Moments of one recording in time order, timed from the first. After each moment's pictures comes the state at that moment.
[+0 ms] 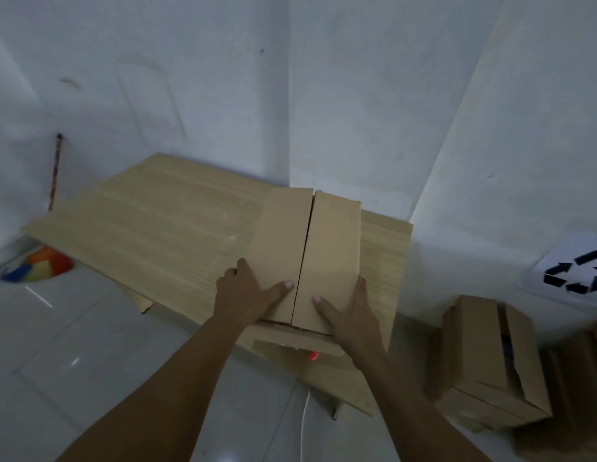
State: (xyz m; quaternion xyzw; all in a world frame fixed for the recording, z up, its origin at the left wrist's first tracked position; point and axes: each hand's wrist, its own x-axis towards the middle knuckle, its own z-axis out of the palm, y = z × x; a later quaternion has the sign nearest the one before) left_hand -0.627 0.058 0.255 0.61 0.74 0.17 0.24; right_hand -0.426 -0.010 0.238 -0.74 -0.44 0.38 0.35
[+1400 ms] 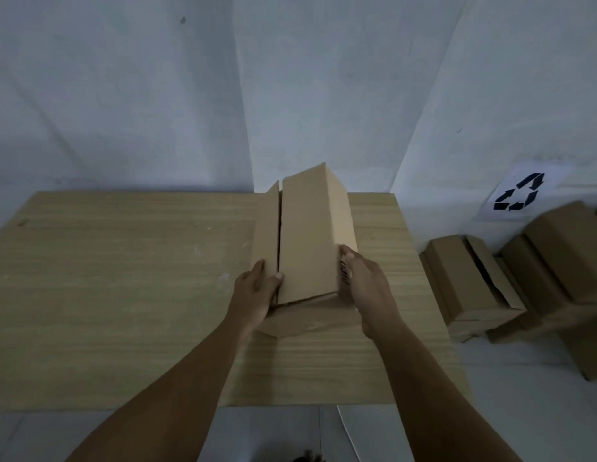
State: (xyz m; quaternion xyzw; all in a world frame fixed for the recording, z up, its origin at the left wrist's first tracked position) left_hand -0.725 0.256 0.196 0.61 0.53 0.21 0.55; right_hand -0.560 0.132 0.278 -0.73 -0.23 0.34 0.54
